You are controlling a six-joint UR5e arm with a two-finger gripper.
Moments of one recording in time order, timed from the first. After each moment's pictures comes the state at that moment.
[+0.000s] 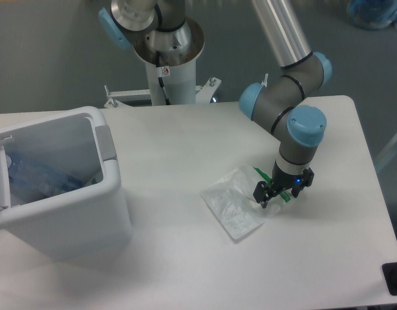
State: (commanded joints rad) arm 2.74 -2.11 -1.77 -0.72 1.45 0.37
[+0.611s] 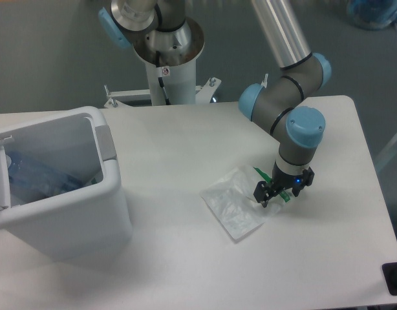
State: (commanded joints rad) arm 2.73 -2.11 -1.77 -0.72 1.47 0.37
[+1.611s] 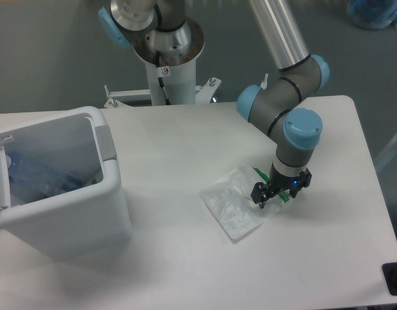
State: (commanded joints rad) arm 2.72 -2.12 -1.77 -0.72 1.47 0.37
